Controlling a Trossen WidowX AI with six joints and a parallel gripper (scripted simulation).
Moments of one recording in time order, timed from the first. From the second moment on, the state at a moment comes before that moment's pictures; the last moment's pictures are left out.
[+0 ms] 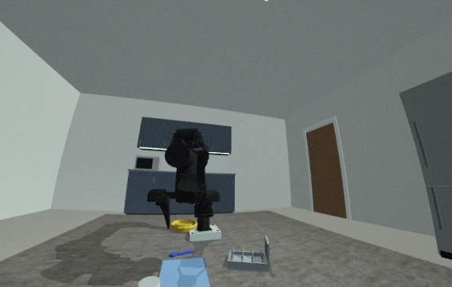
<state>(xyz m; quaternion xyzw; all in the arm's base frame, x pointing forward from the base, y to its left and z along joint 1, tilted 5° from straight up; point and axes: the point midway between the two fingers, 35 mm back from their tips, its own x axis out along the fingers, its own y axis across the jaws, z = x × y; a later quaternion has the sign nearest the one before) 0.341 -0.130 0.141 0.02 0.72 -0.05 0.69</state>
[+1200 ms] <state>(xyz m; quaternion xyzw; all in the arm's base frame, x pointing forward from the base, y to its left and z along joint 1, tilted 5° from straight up) 0.266 0.009 0.170 0.16 0.70 -0.19 0.67</state>
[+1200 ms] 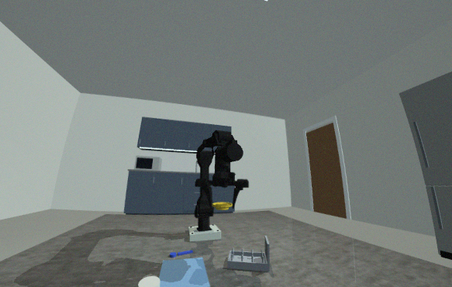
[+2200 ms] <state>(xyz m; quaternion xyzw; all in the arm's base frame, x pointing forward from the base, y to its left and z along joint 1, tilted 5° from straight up) 0.261 0.017 0.106 0.13 0.72 0.19 0.65</state>
